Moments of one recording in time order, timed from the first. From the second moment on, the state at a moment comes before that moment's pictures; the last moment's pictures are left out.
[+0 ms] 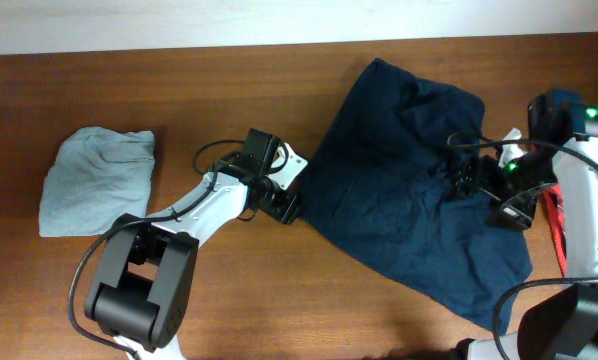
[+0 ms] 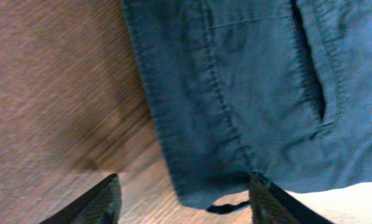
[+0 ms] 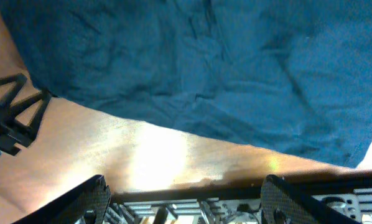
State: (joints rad) left arm -0.42 1.90 1.14 -0.45 0.33 0.19; right arm -0.26 1.62 1.49 -1.55 -0.33 0.20
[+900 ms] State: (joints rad) left arm -0.40 1.91 1.19 -0.55 0.49 -0.12; right arm -0.26 1.62 1.45 -1.53 -0.34 0.17
